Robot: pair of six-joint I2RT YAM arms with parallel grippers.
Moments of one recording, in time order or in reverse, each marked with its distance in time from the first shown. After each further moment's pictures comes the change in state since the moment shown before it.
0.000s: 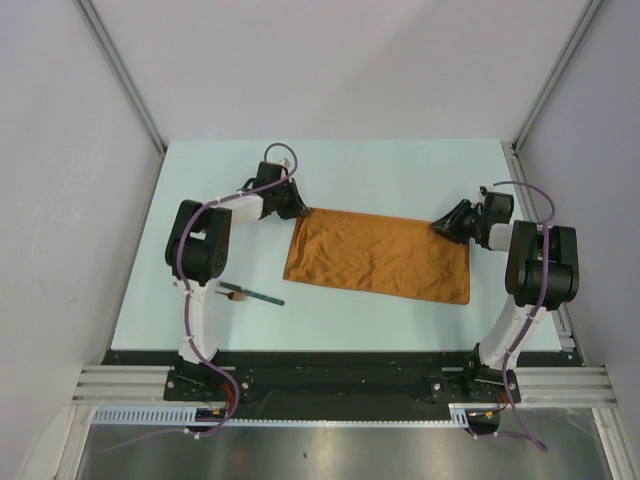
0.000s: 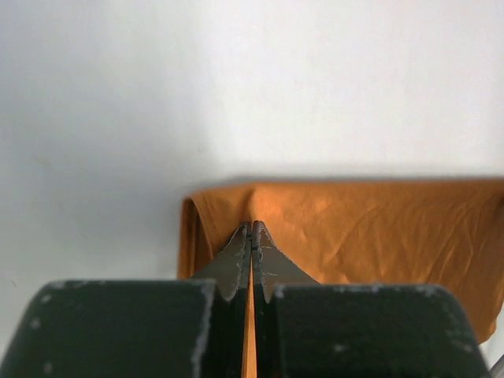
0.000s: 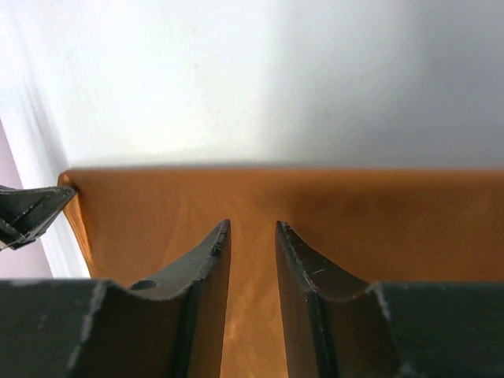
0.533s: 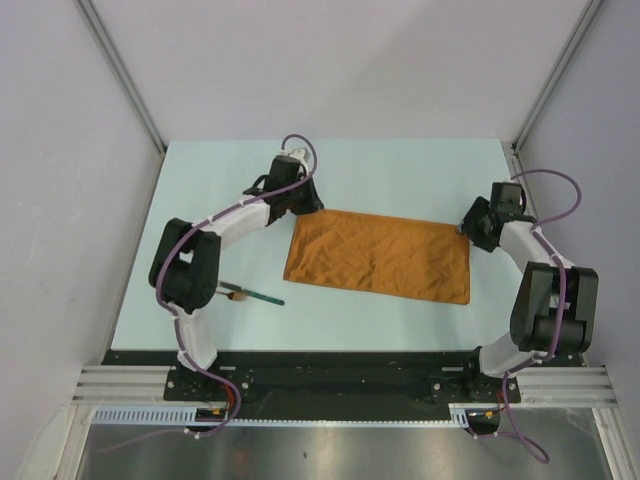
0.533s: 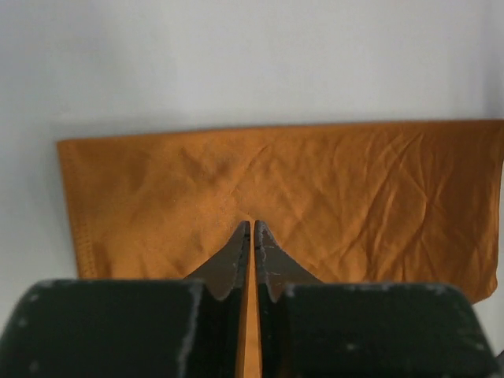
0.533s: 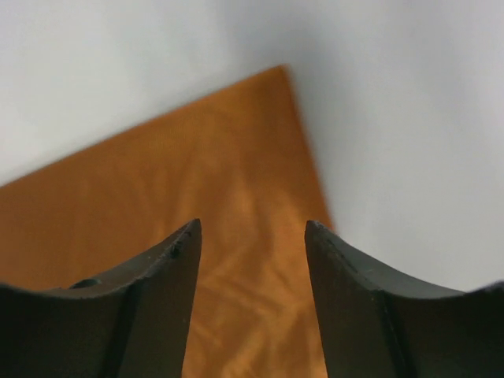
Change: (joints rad) left arm -0.136 -0.257 -0.056 -0.071 -0.169 0.089; right arm 0.012 -0.294 0.065 -0.518 0.507 -0.158
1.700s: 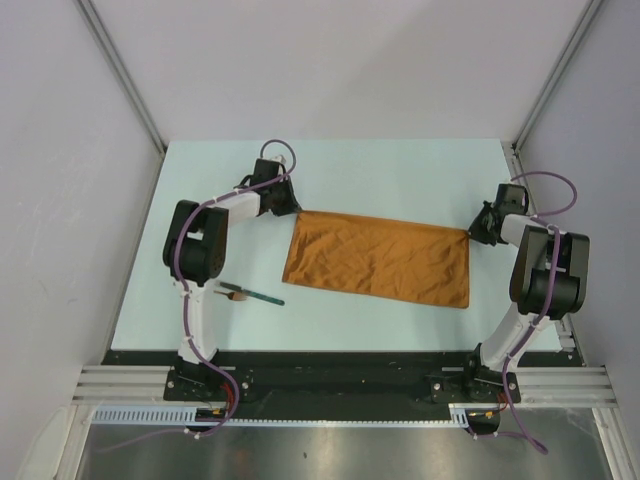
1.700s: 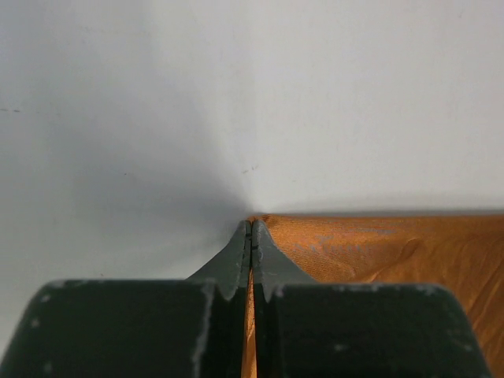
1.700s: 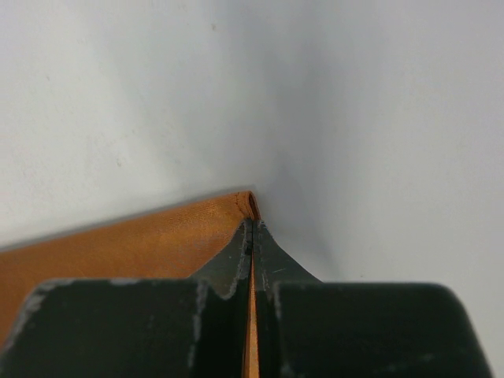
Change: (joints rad) left arm 0.167 0.262 0.105 0.014 0.066 0.005; right arm -0.081 0.245 0.034 0.217 -0.094 -0.082
